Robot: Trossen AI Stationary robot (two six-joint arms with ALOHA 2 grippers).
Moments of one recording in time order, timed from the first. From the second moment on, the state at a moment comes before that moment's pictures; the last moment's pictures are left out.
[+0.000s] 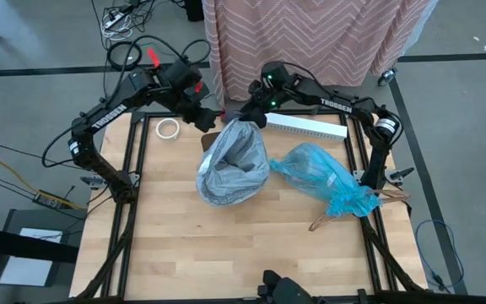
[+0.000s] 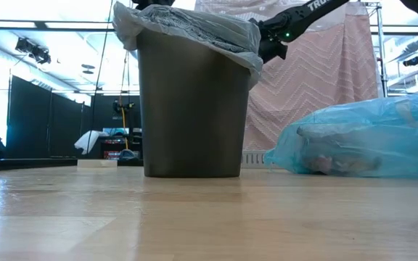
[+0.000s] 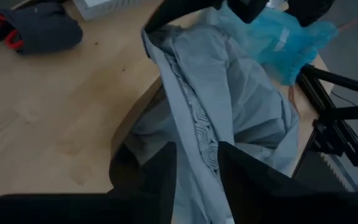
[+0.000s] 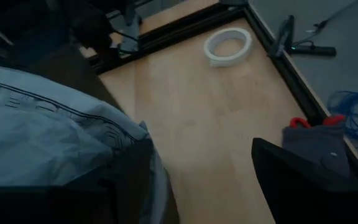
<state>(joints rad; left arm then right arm) 0.51 1.56 1.90 -1.29 0.30 -0.45 -0.62 1.85 1.60 -0.42 -0.58 -0.03</state>
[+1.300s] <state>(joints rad) 0.48 1.56 1.70 -1.14 0.44 -0.49 -0.64 1.77 1.60 -0.44 -0.64 0.01</state>
